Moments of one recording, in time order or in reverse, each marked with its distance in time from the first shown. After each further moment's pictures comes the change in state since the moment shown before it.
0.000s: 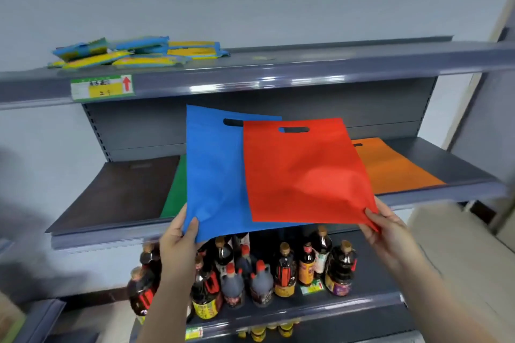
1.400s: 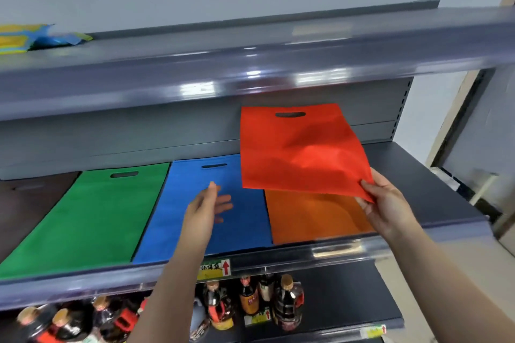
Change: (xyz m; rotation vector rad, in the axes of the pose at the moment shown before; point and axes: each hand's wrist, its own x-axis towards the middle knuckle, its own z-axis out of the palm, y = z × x) left_hand 0.065 -0.049 0.323 0.353 -0.094 -0.241; right_hand 0.244 -0.141 -0.146 -0.084 -0.075 0.023
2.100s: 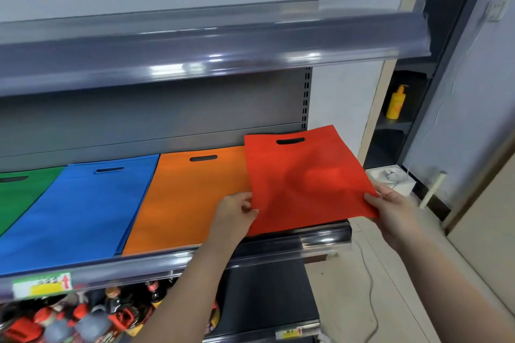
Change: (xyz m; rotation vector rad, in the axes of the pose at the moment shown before) left_hand -0.034 -0.004 0.314 0.569 -0.160 0.229; right_hand 0.043 -0.138 -0.255 -0.408 0.137 -0.002
